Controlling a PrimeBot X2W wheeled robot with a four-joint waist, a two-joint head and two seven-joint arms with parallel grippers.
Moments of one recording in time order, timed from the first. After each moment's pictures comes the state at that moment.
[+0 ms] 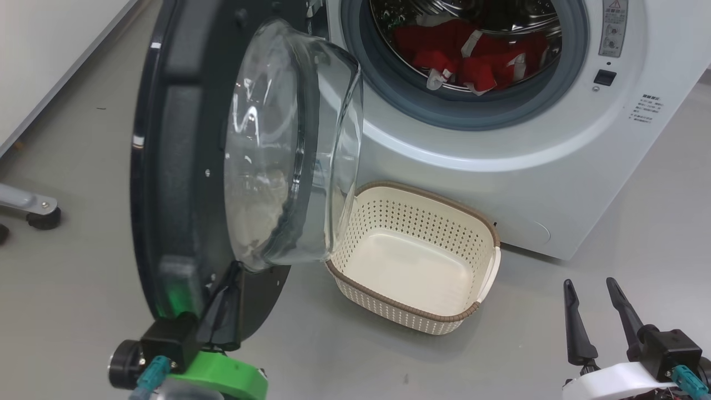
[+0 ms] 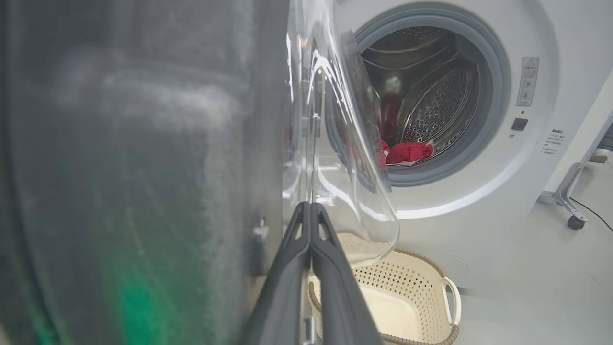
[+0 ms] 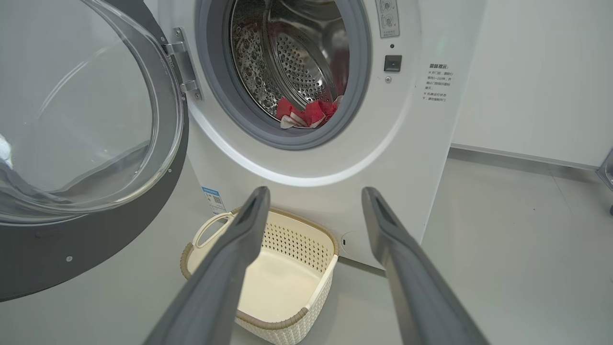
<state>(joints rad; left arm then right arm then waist) -0.02 0.08 -0.34 0.07 -0.39 0.11 -0.21 0.15 -0.05 0.00 0.10 0.21 0.05 -0.26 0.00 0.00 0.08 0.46</state>
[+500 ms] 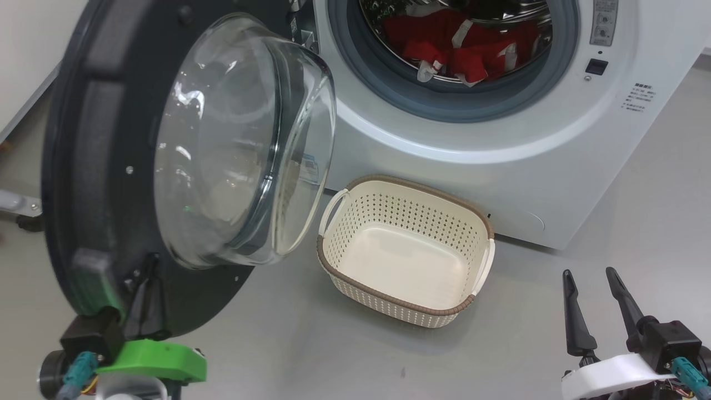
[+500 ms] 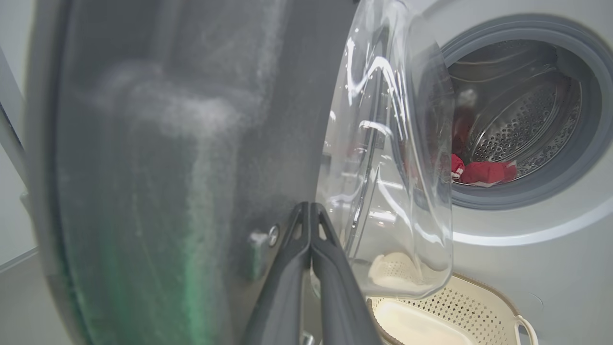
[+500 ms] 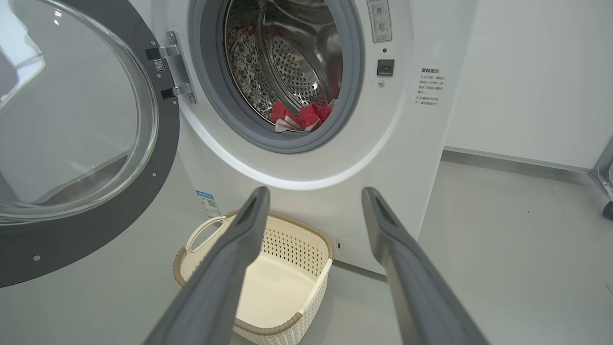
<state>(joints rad) -0.02 0.08 -0.14 0.12 -0.41 0.11 -0.23 0.13 -0.05 0.00 0.10 0.19 0.06 -0.26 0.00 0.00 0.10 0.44</state>
